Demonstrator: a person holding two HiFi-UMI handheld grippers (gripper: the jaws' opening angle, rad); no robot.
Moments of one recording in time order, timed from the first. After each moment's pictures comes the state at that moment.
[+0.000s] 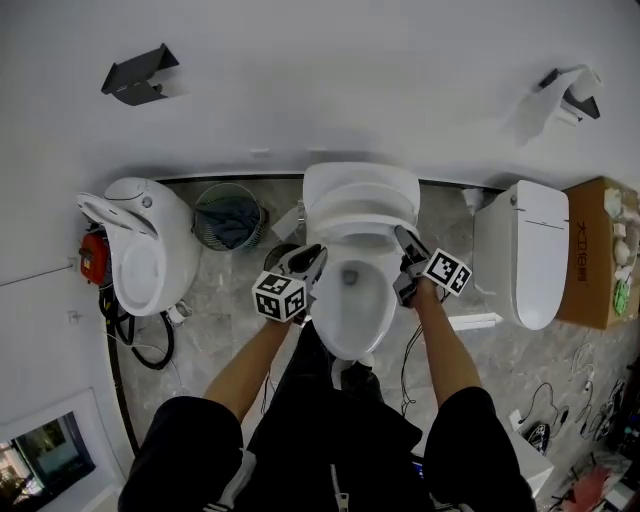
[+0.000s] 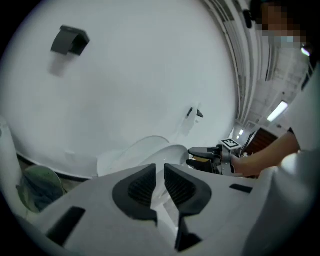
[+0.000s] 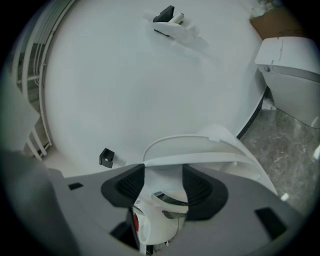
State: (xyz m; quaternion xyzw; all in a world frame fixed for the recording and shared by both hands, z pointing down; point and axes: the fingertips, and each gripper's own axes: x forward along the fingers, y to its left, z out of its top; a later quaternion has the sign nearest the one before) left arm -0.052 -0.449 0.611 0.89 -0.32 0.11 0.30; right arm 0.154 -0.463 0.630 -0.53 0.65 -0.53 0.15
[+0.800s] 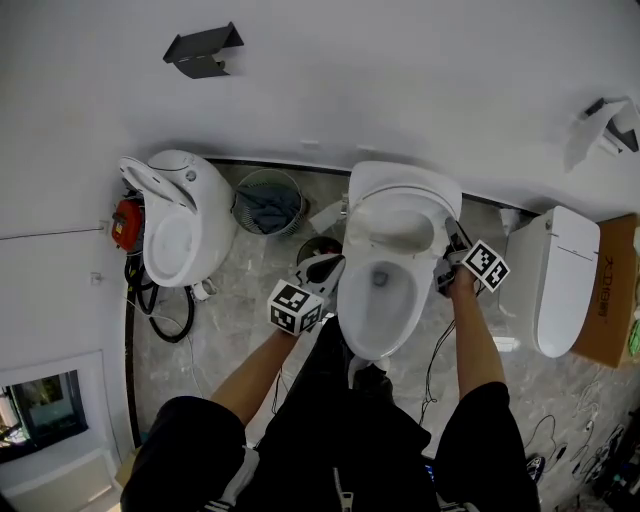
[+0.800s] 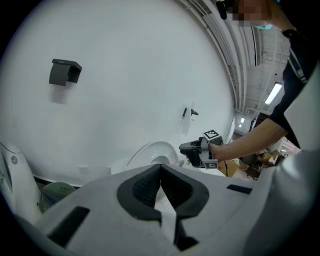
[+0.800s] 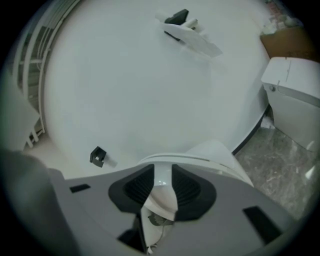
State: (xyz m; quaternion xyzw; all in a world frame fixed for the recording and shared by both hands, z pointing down) left arm -0.100 -0.408 0.569 0.90 -0.34 0.14 0.22; right arm 0.180 -0.497 0.621 -0.58 0.65 -0.48 0.11
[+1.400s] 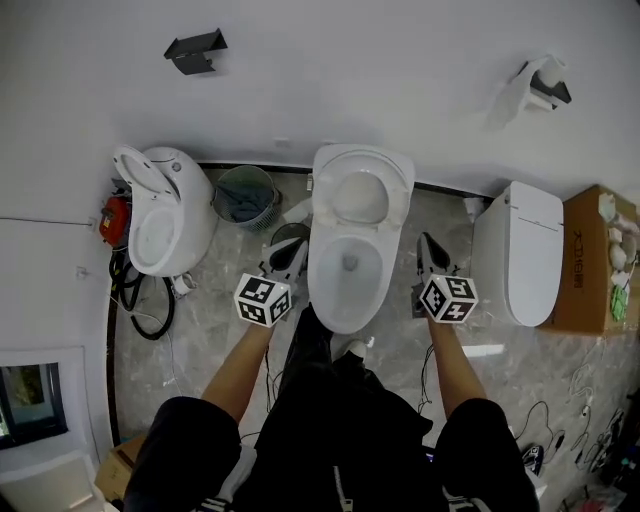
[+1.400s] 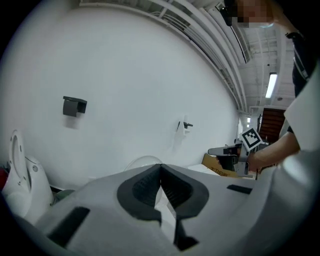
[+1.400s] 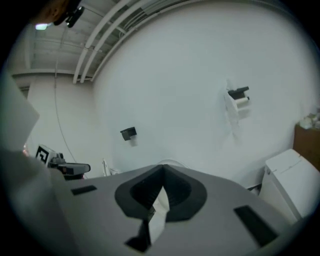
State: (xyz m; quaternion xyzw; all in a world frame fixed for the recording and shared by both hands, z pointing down) left arm -0.090 -0.282 0.479 0.90 -0.41 0.09 0.15; right arm 0.176 -0.279 0.471 -0.59 0.78 -0.21 -0.03
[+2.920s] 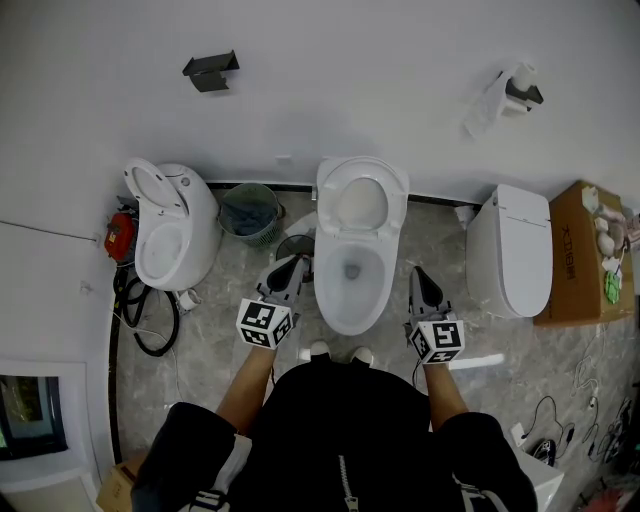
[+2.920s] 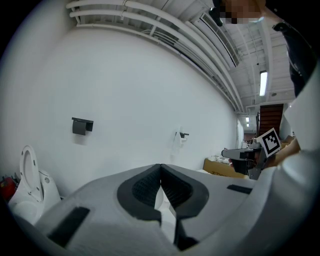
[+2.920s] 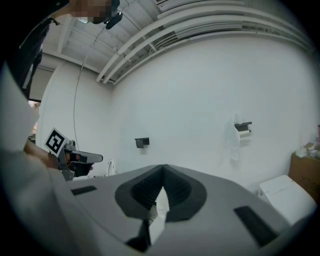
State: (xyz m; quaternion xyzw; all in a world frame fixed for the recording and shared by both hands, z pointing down) left arm -0.135 -0.193 0.415 0.90 -0.42 0.06 0.09; right arm 0.113 -0.140 0.399 -0.60 0.80 -0.07 -0.02
